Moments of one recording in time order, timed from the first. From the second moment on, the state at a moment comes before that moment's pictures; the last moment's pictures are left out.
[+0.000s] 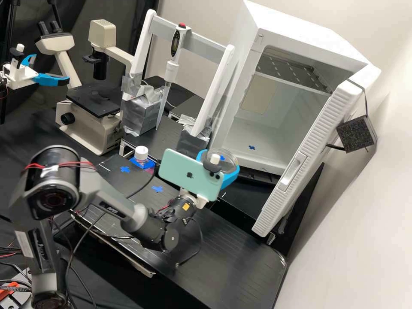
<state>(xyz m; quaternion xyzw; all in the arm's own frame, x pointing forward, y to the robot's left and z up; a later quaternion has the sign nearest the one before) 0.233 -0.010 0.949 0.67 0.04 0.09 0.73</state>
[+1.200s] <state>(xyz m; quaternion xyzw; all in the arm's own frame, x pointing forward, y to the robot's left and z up) 0.186 0.183 0.849 0.58 0.42 0.22 0.66</state>
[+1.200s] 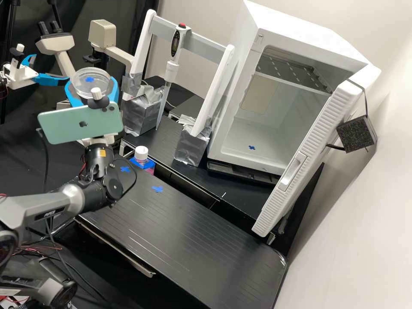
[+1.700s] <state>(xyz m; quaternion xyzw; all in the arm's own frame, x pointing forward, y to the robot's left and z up) 0.210 0.221 0.817 0.56 0.43 0.17 0.68</state>
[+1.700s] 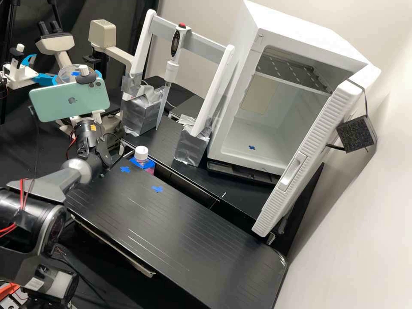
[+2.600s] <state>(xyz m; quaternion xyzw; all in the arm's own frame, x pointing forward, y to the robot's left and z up) 0.236 0.238 0.820 0.60 0.43 0.15 0.66</state>
